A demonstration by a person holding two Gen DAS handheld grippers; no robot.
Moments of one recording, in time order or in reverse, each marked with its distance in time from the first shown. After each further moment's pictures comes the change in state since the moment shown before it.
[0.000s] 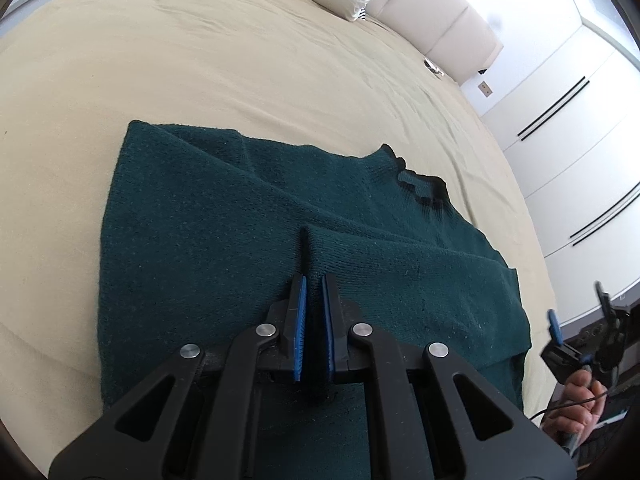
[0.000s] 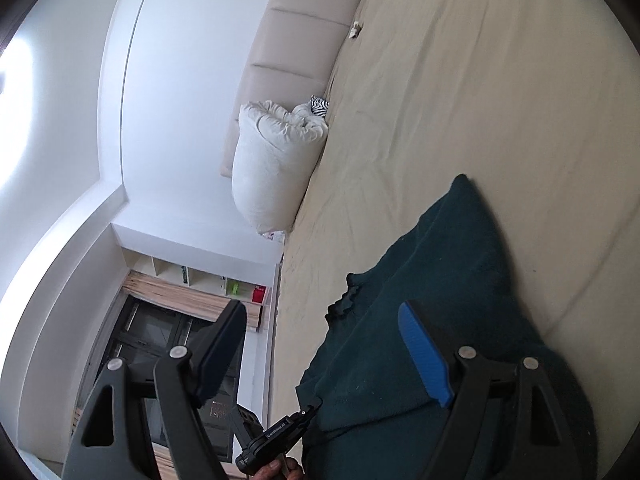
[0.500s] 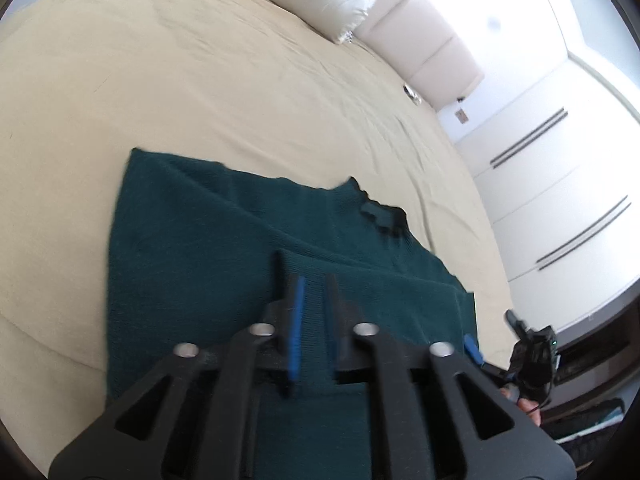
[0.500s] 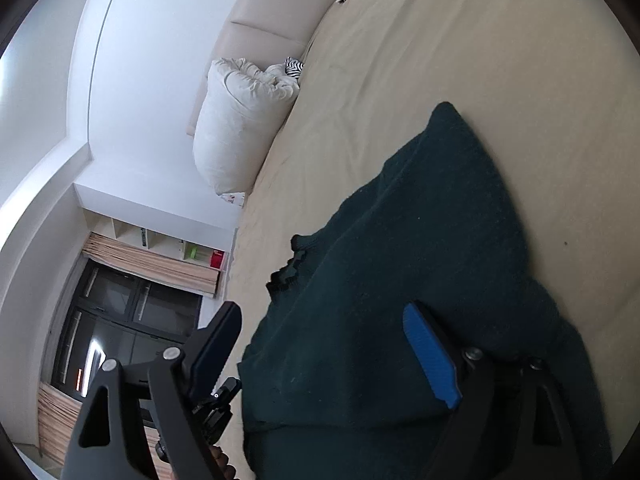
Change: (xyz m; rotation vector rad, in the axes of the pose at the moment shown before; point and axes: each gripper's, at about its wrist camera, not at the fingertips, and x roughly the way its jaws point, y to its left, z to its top) left arm -0.034 0.002 0.009 -0.046 -0.036 -0.126; right arm 0.037 -0.021 -0.018 -0.043 0.085 -0.075
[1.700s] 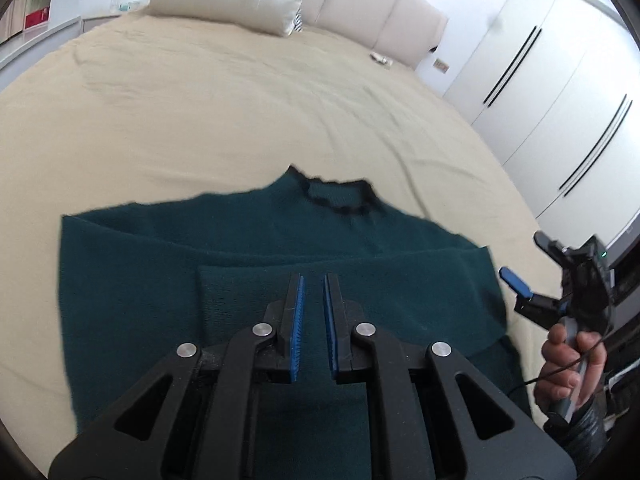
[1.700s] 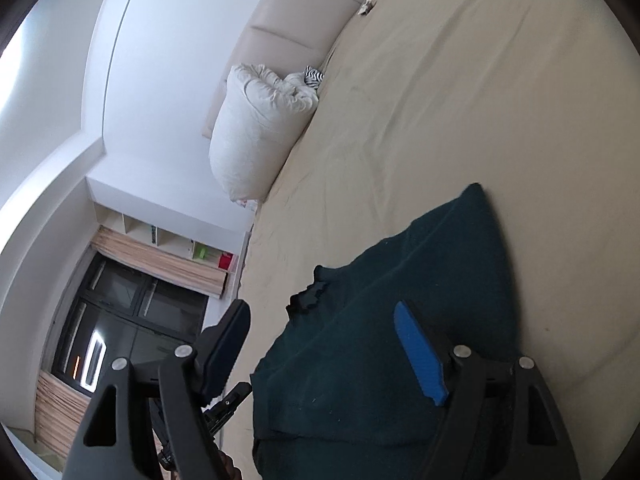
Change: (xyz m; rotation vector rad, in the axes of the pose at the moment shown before) left arm 0.020 -0.057 -0.014 0.275 0.024 0.116; right arm 0.005 0.021 0.038 -0.107 0.042 -0.016
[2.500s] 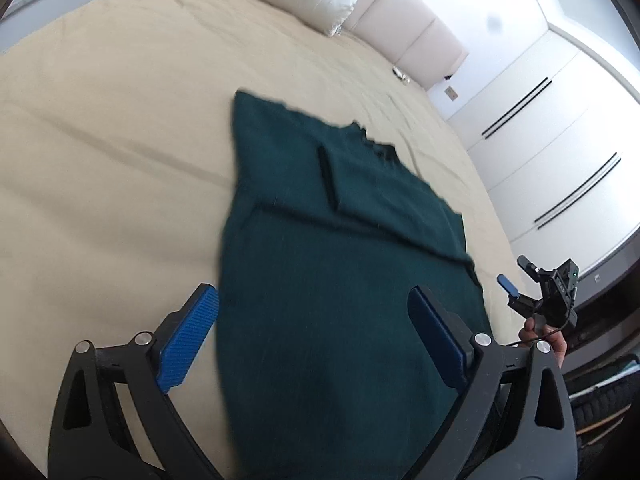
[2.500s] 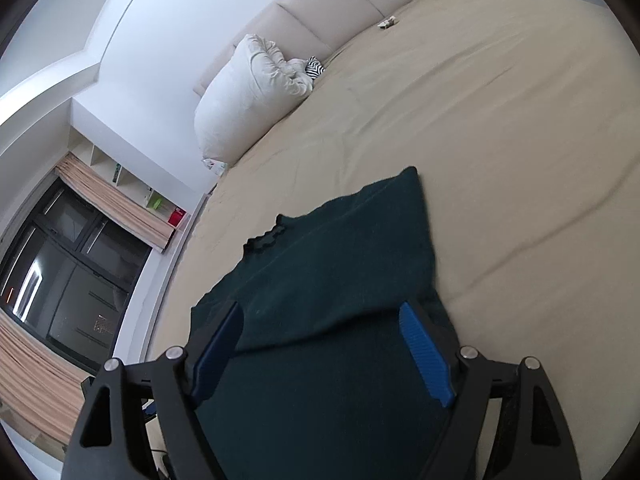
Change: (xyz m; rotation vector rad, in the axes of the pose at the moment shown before) left arm -0.189 0.100 -0.151 -0.207 0.000 -0.103; right arm -0.109 0.014 -0.085 -0.228 0.001 -0.202
